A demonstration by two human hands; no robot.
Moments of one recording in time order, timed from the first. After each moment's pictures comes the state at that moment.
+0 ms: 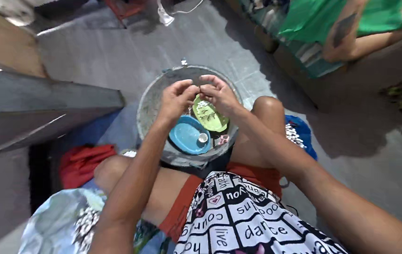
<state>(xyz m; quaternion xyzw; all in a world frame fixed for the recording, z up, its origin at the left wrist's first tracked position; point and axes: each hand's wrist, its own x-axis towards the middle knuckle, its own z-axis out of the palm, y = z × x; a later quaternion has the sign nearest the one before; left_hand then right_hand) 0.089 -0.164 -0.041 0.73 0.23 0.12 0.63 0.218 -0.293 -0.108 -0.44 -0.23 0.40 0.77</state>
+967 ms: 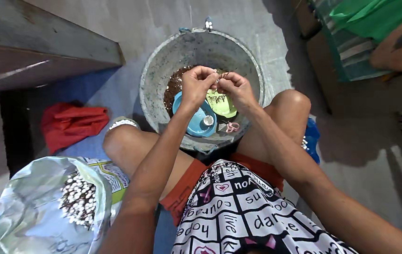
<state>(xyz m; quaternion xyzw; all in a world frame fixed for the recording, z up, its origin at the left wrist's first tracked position) 0.085 -0.142 -0.127 0.63 0.27 0.23 0.69 0.203 -0.270 -0.178 -0.50 -0.26 0.40 0.72</state>
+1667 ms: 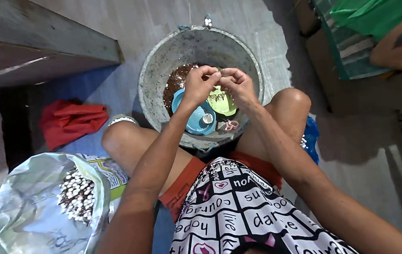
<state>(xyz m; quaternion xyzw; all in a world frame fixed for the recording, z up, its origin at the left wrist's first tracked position) 0.088 -0.141 -0.134 0.72 0.25 0.17 0.63 0.208 -0.276 -0.182 -0.53 -0.27 0.37 0.71</state>
